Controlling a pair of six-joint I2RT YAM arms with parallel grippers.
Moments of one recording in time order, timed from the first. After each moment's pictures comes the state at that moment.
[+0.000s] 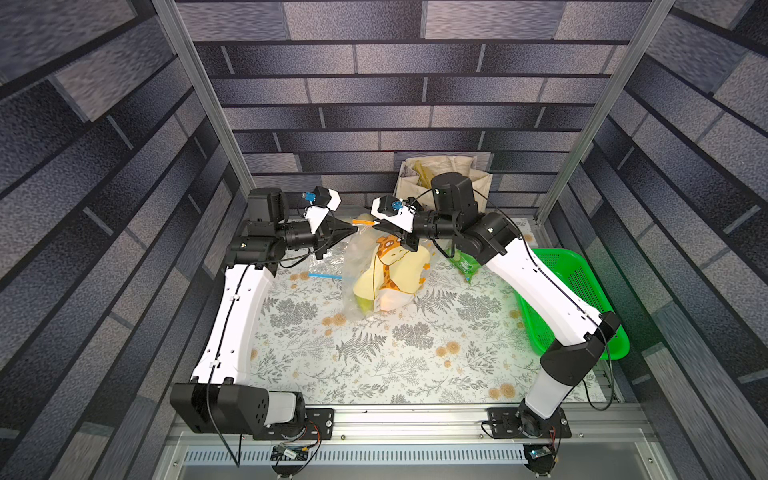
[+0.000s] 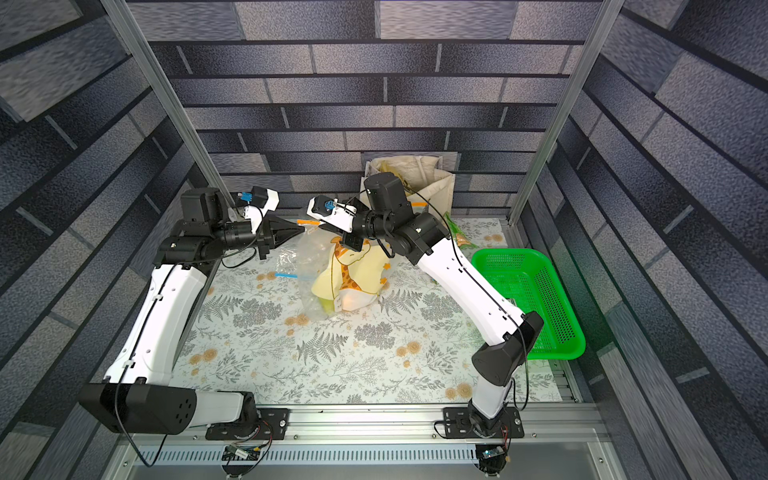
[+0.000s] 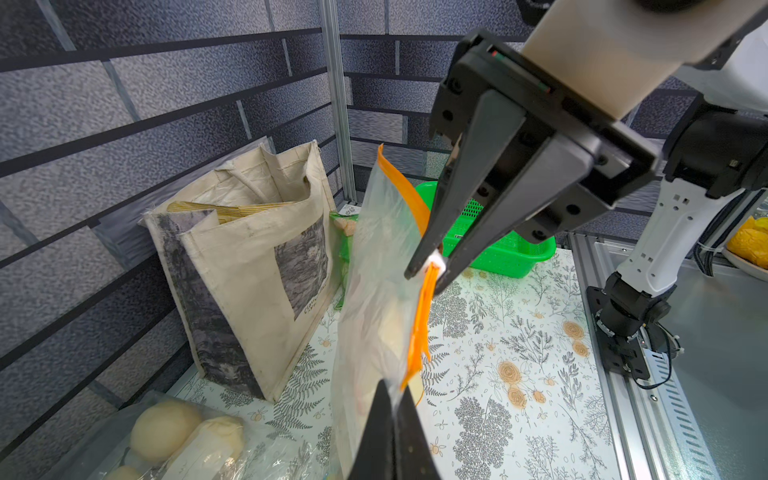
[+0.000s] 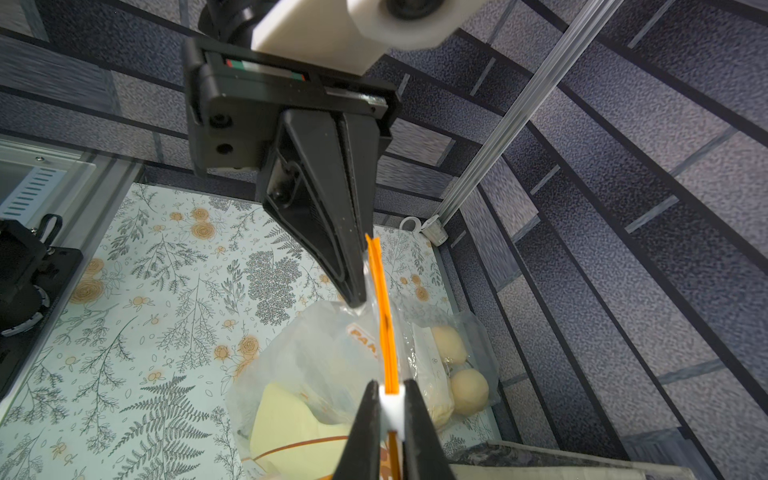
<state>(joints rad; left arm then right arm) 0.00 1.35 1.54 -0.64 1.15 0.49 0.73 1.73 2.04 -0.68 -0.44 -0.65</state>
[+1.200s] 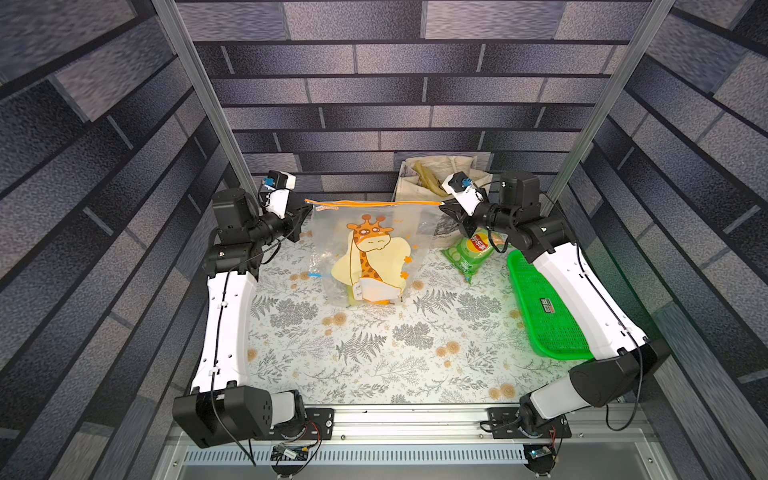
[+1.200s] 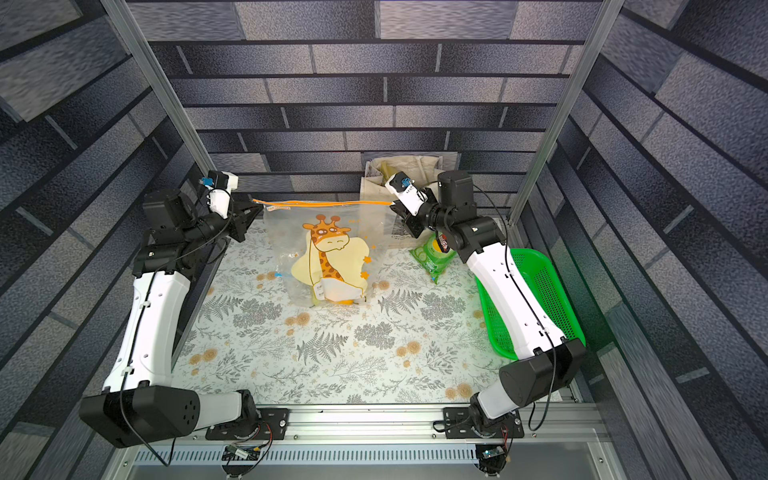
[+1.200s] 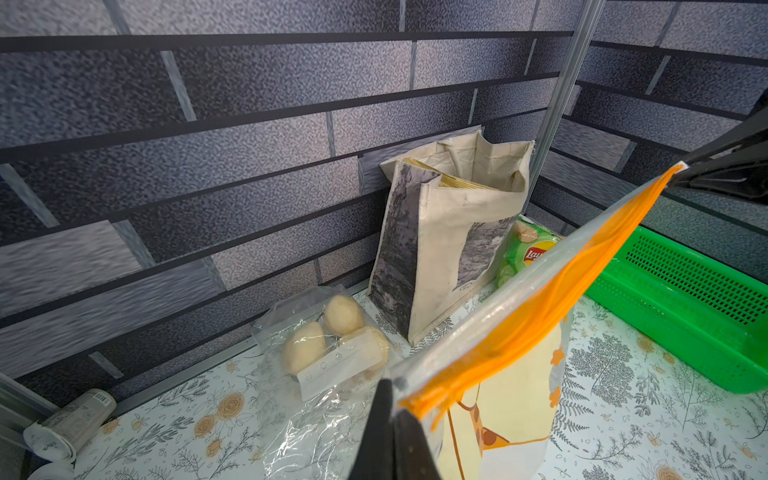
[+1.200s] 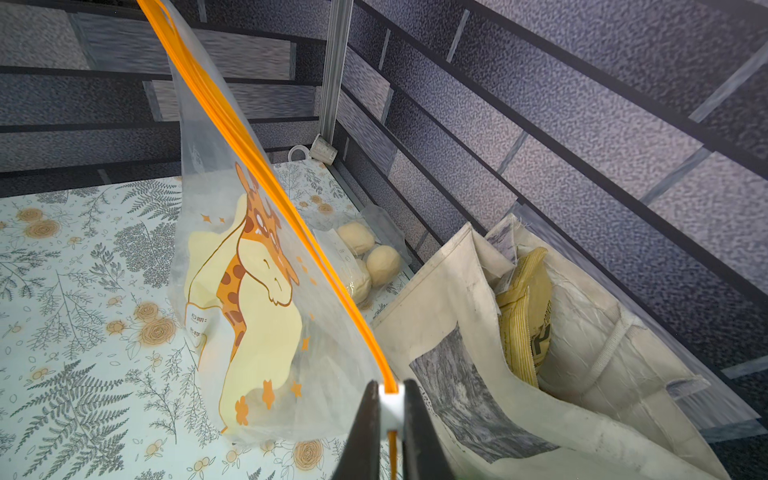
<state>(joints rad) 0.19 1.31 1.48 -0.44 0.78 0.19 0.39 1.53 1.75 -0.58 -0.43 -0.50</state>
